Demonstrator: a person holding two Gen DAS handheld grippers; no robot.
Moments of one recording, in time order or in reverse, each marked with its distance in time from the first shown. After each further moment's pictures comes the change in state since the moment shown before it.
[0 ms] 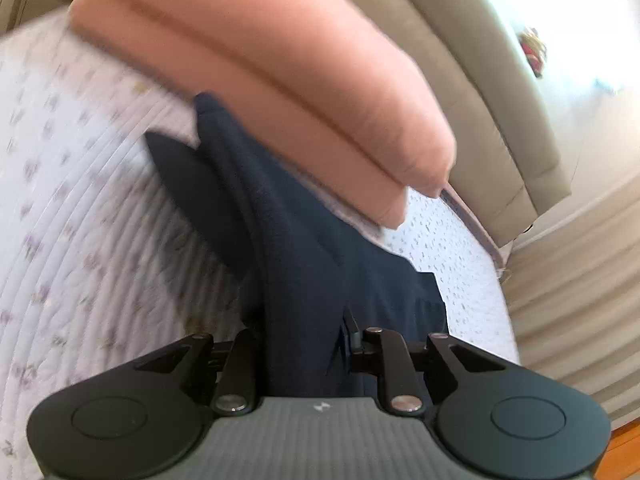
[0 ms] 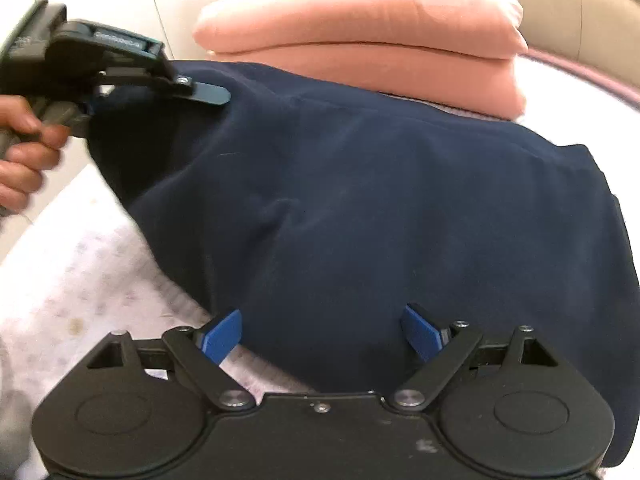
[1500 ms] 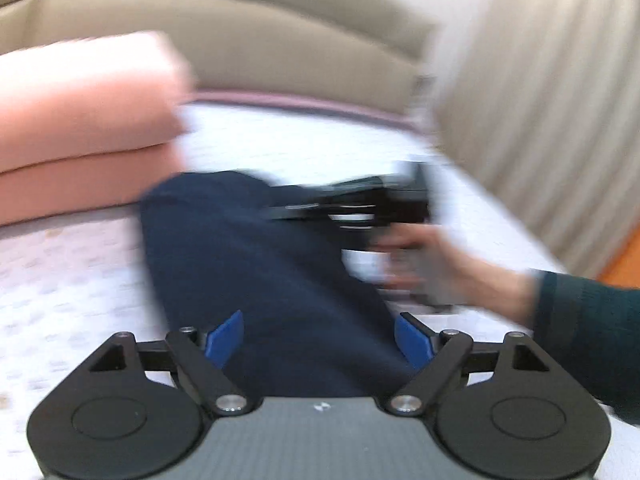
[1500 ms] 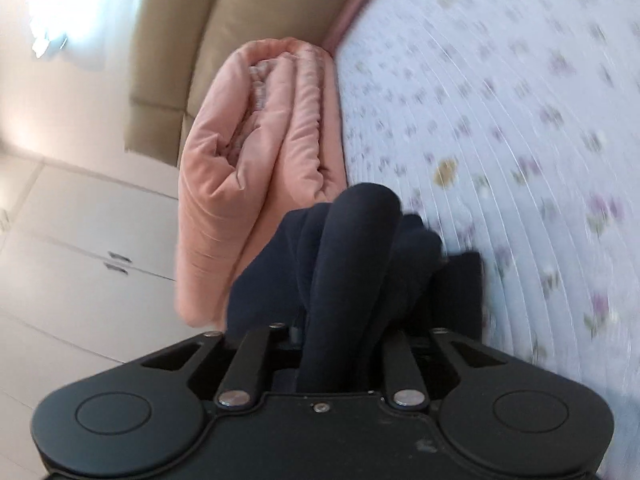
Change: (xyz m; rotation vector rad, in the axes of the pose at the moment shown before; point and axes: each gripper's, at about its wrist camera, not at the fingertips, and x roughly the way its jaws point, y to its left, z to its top) left arm 0.061 -0.197 -0.098 0.608 0.098 0.006; right arm 0.033 -0.353 0.039 0.880 -0.190 0.539
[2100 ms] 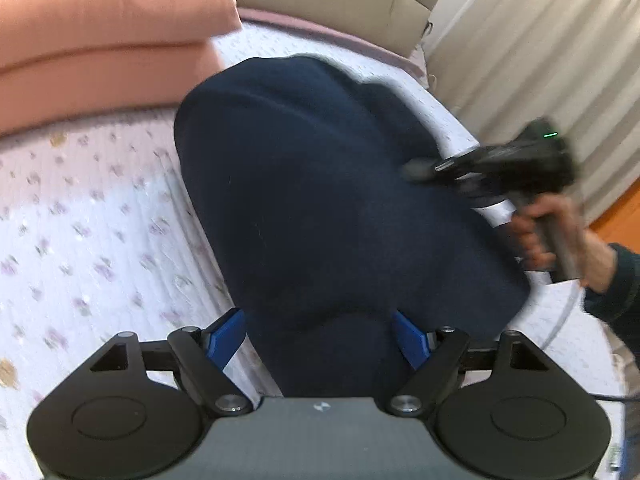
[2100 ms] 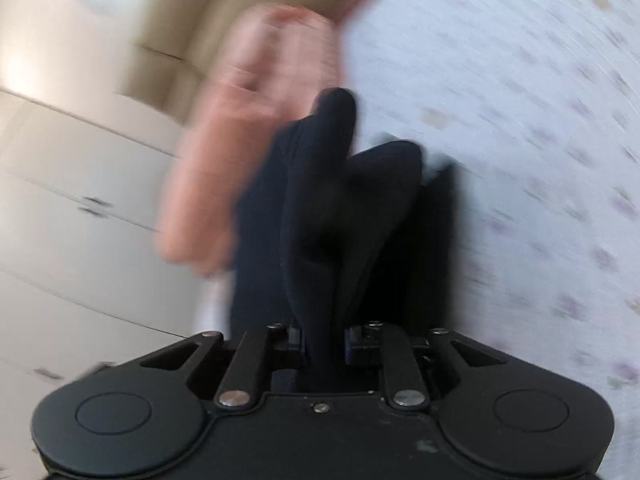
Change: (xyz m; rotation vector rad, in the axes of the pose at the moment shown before) left arm 0.020 0.087 -0.026 -0.035 0.222 -0.211; right arm -0.057 0.036 -0.070 -0.138 0.081 -0.187
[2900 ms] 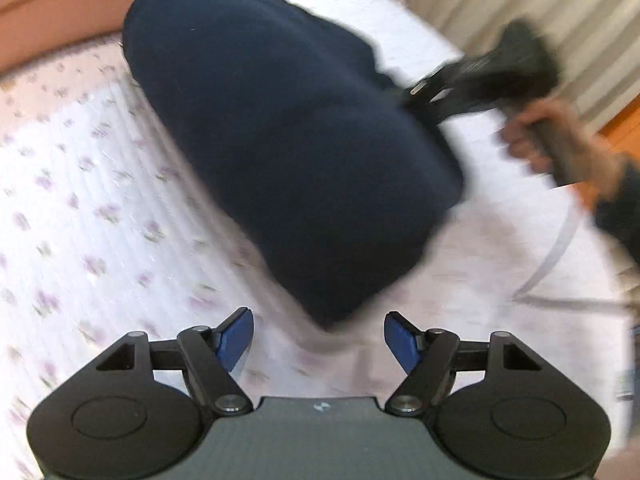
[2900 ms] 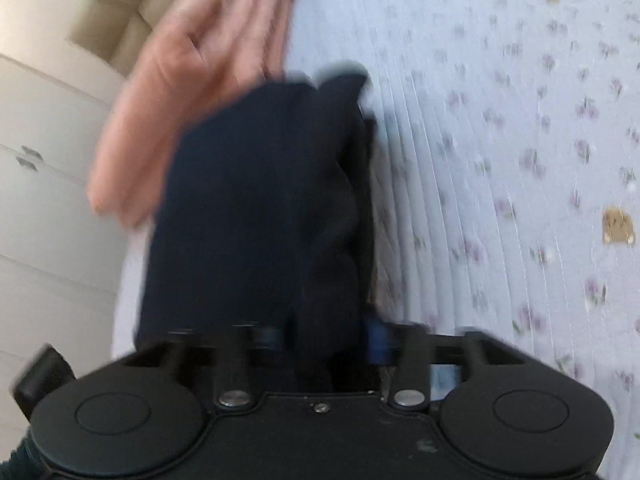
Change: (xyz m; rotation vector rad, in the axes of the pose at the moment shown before) left arm 0.023 -0.014 -0.043 0.066 0.191 -0.059; right arm -0.017 0.008 -0.024 -0.078 0.106 -0.224
